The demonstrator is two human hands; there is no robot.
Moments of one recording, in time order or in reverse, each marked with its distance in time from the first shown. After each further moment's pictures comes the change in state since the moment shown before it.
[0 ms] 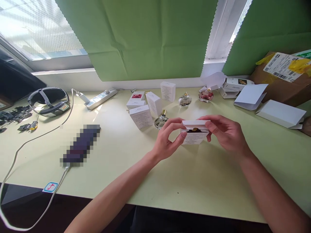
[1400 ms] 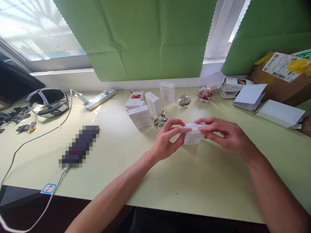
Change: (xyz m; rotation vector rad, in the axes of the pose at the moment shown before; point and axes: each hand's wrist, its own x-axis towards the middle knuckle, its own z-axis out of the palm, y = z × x) left_hand 0.003 -0.002 -0.004 0.170 -0.051 0.169; right_hand 0.001 0.007 -0.025 -0.299 -0.278 -0.215
